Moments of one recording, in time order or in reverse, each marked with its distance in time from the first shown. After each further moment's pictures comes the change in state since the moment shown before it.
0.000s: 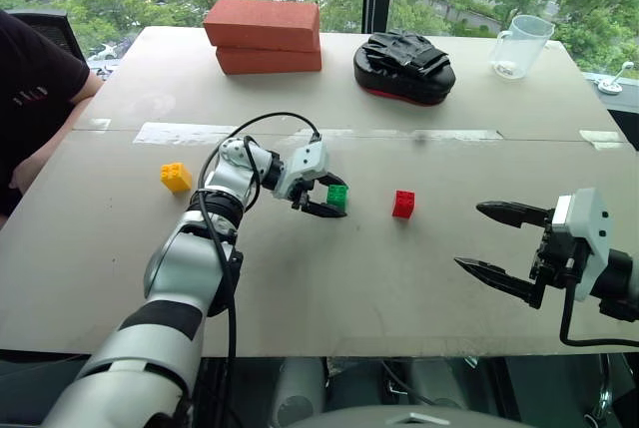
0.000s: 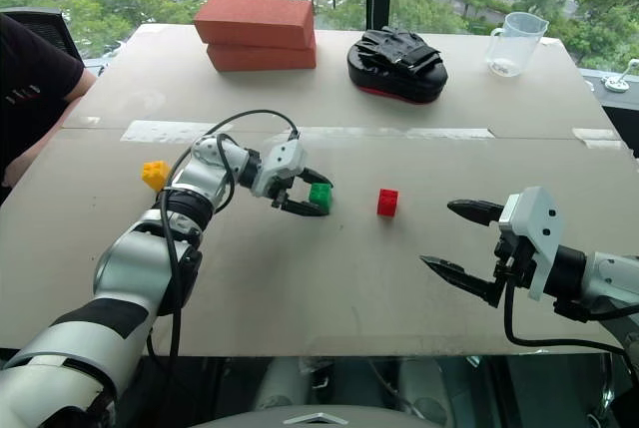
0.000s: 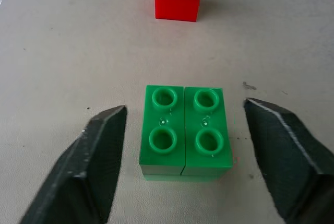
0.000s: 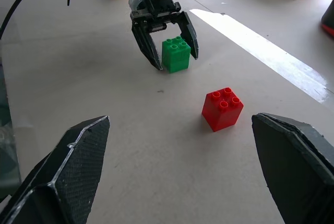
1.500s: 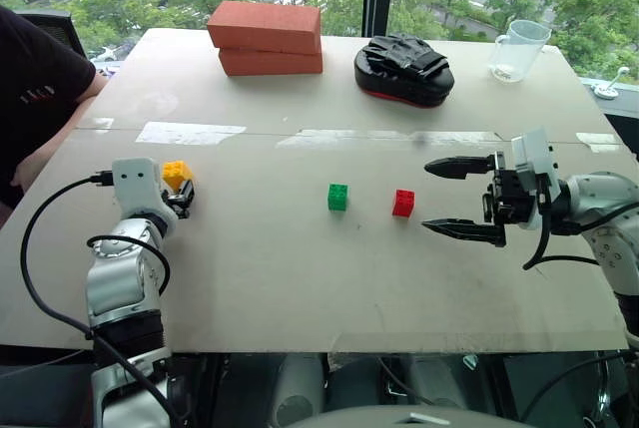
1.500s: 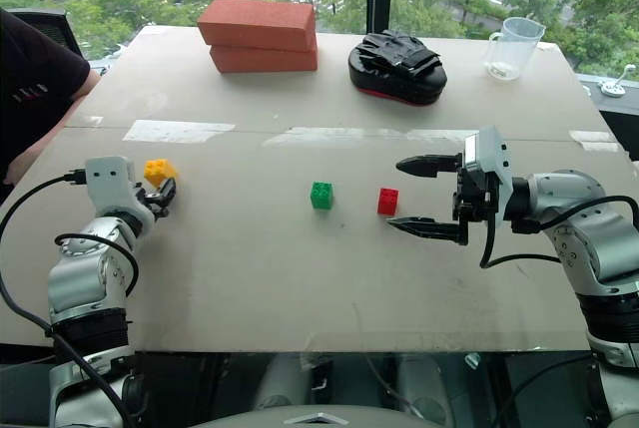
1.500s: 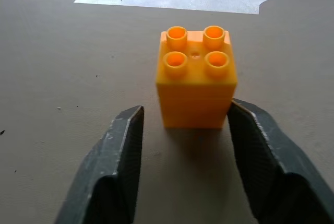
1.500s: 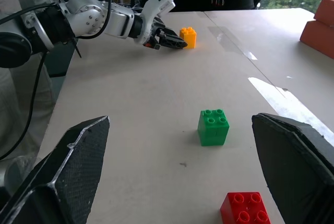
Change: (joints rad) left arm 0.735 0.058 0.650 -1.042 -0.152 0.833 1.281; right arm -0.539 0.088 0.345 0.454 -0.083 -0.155 0.332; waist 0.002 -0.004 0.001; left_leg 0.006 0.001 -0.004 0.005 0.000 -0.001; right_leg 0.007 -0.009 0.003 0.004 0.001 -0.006
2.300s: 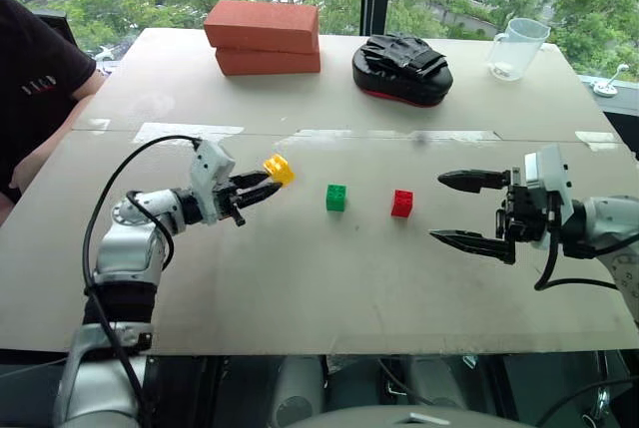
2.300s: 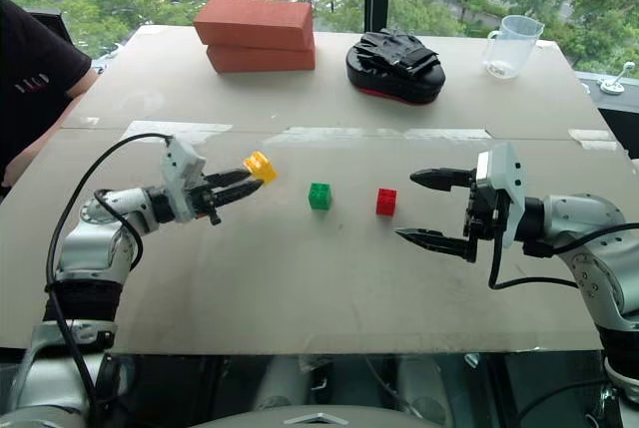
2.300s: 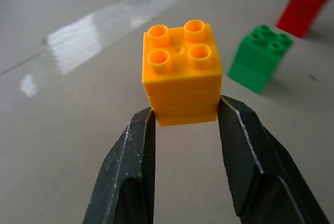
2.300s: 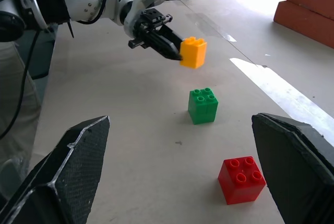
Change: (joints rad) left arm -0.208 0.260 -0.436 0.296 -0.155 -0.343 -1.035; right arm 0.164 -0.026 -0.106 -0.139 0.029 0.046 -0.116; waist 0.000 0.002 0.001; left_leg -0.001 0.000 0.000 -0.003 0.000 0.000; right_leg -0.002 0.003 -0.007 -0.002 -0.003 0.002
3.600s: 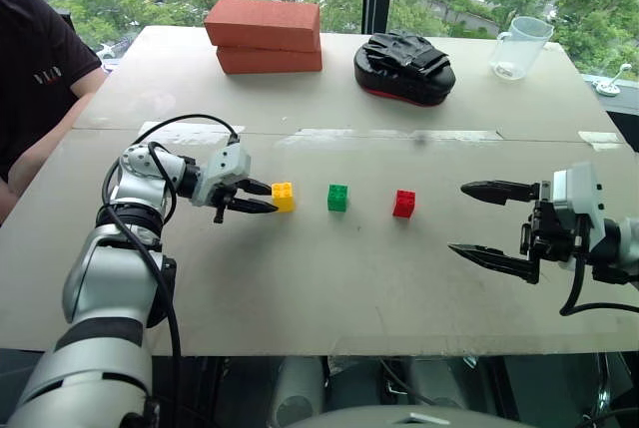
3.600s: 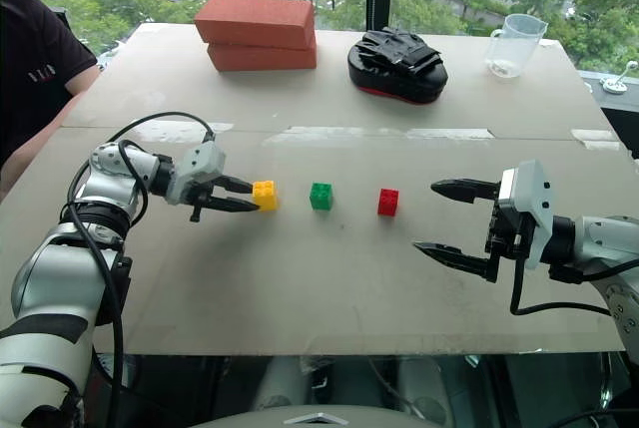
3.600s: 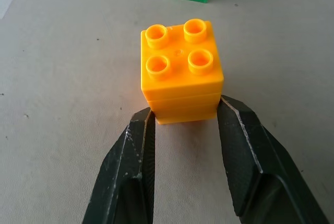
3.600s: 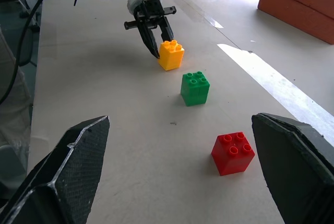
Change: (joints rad) left arm -0.459 -0.020 -0.184 0.809 0.259 -0.599 -0.308; right arm 0.153 -0.064 -0.117 -0.119 0.033 0.000 -0.029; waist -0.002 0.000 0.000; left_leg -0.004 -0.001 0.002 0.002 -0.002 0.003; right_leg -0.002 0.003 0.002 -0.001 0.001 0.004
